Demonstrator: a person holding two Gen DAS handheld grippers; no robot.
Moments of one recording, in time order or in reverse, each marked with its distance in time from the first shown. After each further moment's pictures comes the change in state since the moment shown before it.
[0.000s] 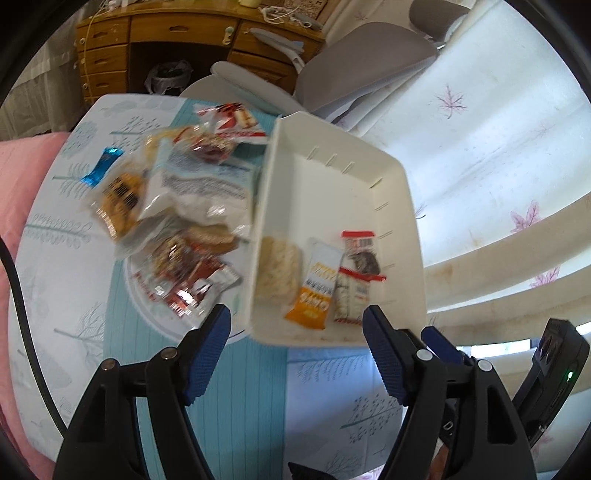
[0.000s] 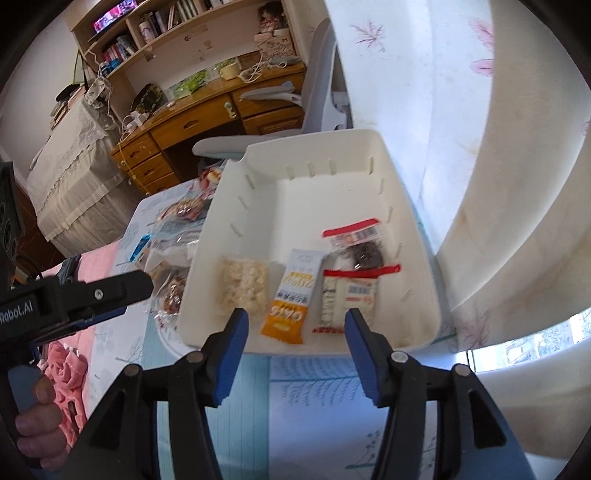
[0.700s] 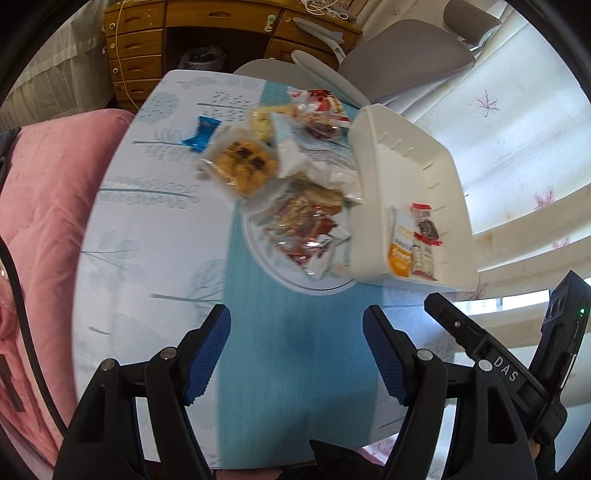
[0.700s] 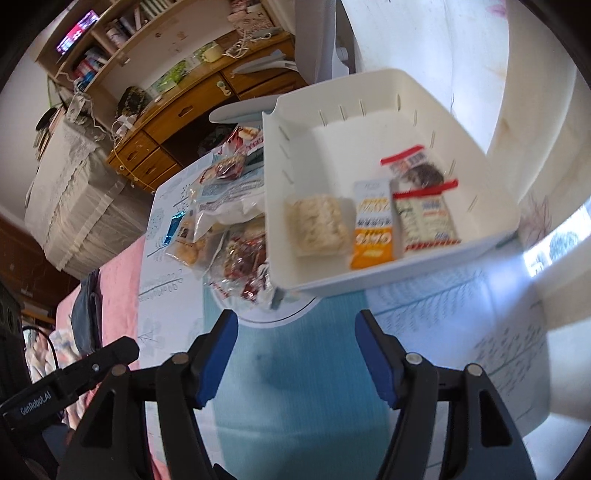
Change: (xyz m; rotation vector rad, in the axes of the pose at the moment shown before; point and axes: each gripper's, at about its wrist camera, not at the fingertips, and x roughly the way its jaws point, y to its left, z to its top) left arm -0.062 0.124 -0.025 0.006 0.071 0.078; right arm 0.012 0.088 -0.042 0.217 0.111 0.045
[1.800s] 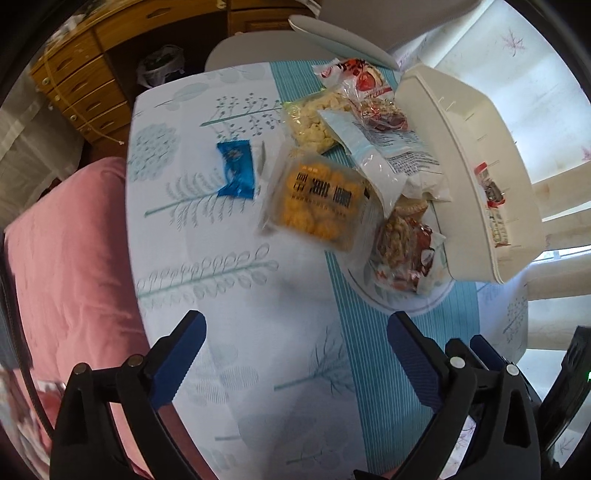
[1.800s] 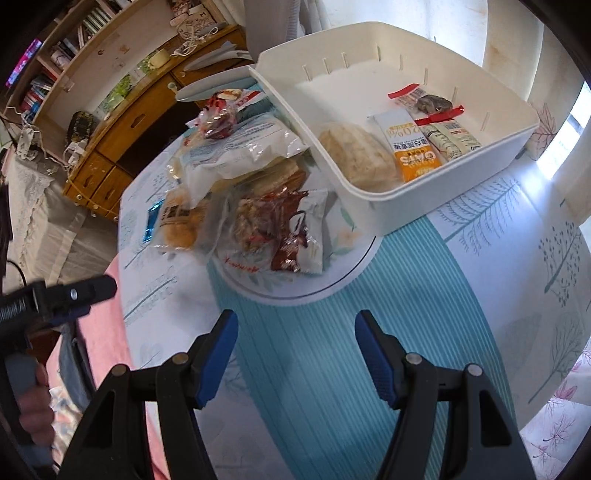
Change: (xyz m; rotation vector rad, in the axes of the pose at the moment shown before) left arm 0.071 0.057 0.122 0.324 0.214 0.129; right arm 0.077 0.069 -0.043 0.217 -0.021 -0.142
